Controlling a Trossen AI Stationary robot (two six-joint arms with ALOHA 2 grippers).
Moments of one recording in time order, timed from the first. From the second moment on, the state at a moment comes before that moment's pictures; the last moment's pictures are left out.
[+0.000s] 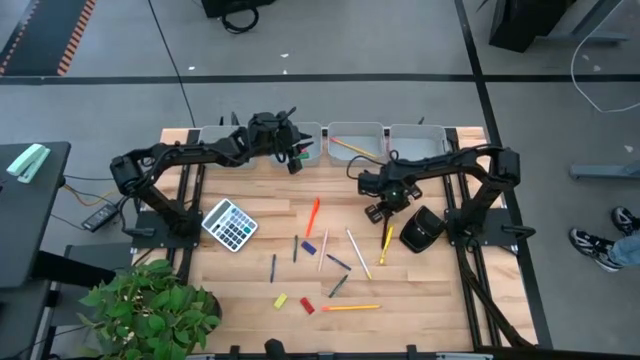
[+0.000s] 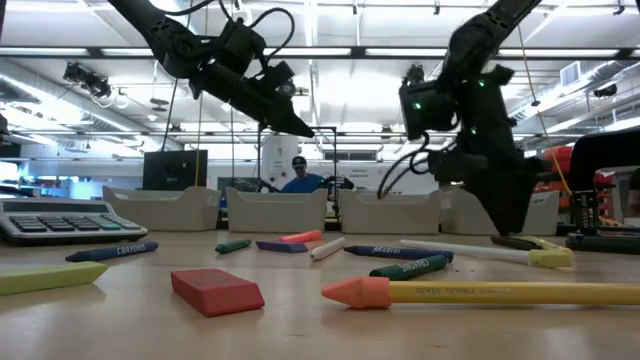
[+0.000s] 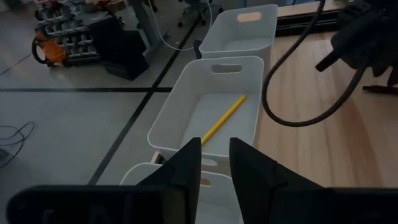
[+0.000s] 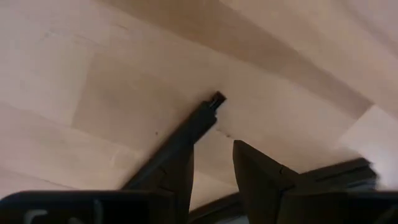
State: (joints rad) left arm 0.55 1.58 0.92 0.30 0.10 0.35; right arm -0.25 1.69 0.93 -0.93 -0.07 0.86
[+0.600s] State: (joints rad) left arm 0.55 1.58 0.92 0.30 0.10 0.34; right arm -0.23 1.69 1.03 -0.96 -0.11 0.87
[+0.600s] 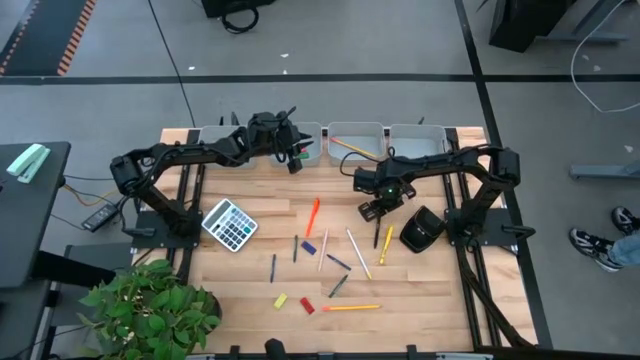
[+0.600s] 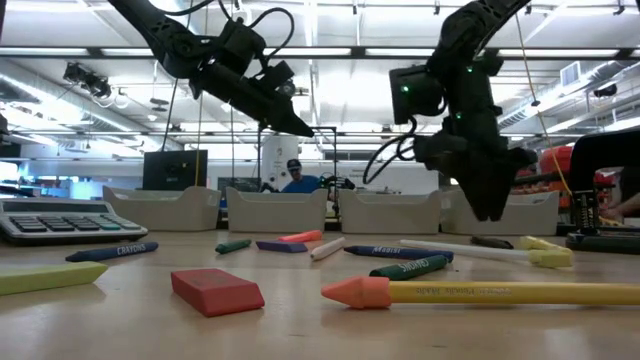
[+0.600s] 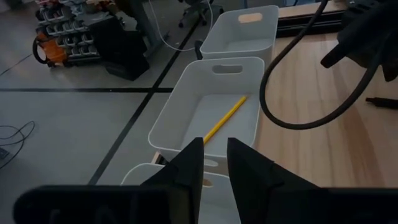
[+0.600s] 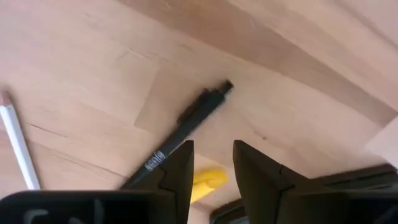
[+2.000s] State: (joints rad) left arm 0.55 1.58 0.92 0.29 0.10 0.34; right arm -0.18 1.68 0.87 -0.68 -0.02 1.01
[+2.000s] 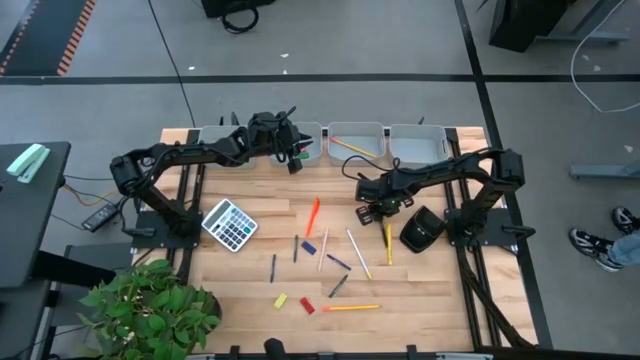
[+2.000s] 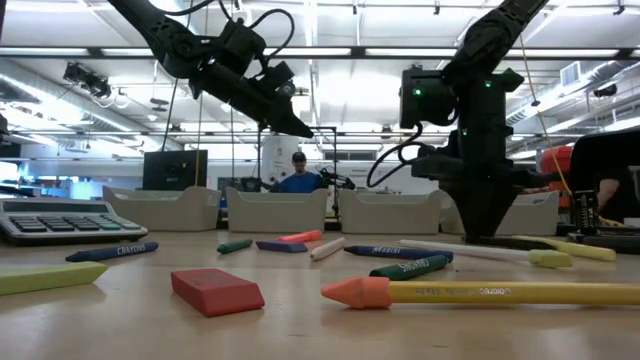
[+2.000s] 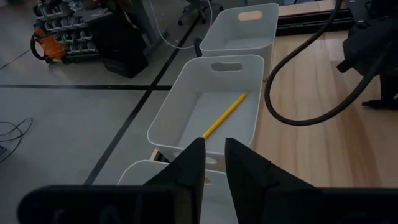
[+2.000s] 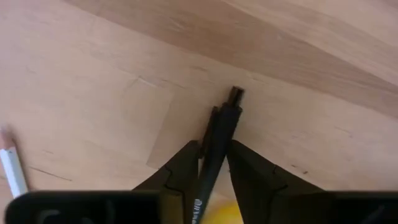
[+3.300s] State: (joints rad) left arm 0.55 1.58 0.92 0.27 0.09 0.37; right arm -0.55 1.41 1.11 -0.91 0.36 0.11
